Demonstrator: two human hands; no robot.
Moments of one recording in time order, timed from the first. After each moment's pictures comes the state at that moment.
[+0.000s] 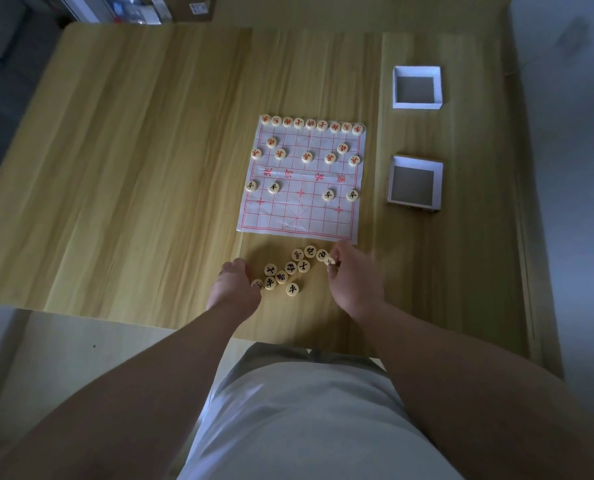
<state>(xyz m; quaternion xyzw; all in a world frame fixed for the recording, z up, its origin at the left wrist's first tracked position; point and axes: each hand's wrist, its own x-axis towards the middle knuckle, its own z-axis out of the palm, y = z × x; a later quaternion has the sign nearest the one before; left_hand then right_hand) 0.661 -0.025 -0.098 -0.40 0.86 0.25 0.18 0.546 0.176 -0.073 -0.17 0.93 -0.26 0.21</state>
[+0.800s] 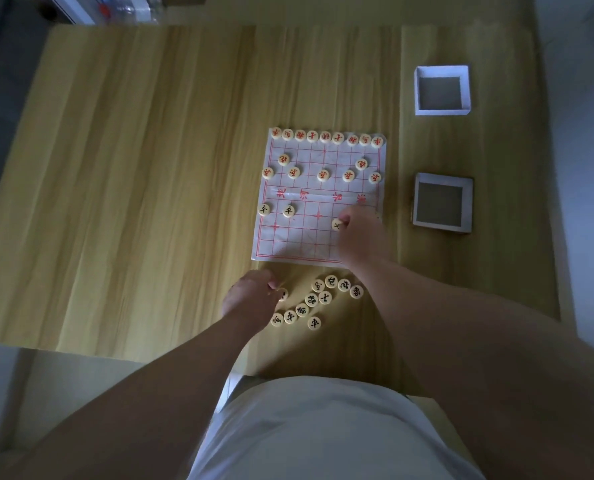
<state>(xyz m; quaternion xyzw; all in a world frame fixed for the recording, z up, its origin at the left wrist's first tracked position) 0.622 -0.064 -0.101 -0.33 0.88 0.27 0.22 0.442 0.085 -0.087 -0.08 0.94 -0.28 0.20</state>
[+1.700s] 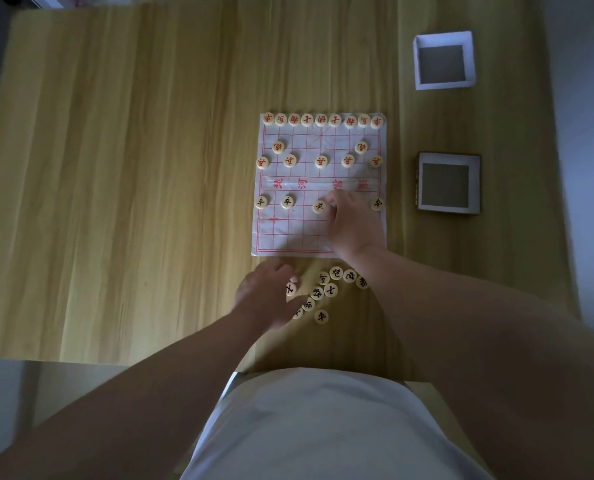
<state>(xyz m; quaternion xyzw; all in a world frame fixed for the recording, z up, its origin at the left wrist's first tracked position) 0.607 -0.062 -0.091 -0.14 0.94 0.21 0.24 0.442 0.066 -0.092 -0.17 0.93 -0.25 0.20</state>
